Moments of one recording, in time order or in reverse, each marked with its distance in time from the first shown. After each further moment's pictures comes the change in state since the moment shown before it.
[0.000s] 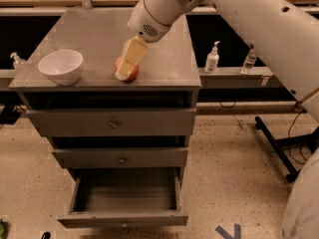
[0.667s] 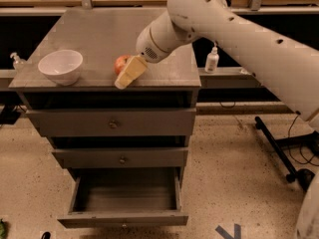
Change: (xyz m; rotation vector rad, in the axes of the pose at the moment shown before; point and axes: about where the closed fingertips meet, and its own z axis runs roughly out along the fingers) arm 0.036 -0.016 0.052 0.101 -0.079 0.180
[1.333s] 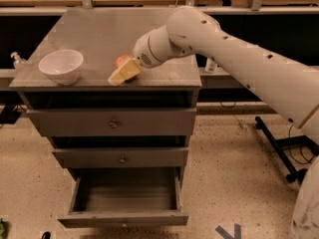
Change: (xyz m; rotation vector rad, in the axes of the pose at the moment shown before) arm -0.002 -0.022 0.031 0.084 -0.141 0.097
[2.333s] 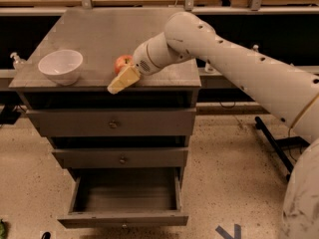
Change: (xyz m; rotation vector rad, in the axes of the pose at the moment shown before) arm 0.022 0.016 0.017 -0.080 0.040 0.041
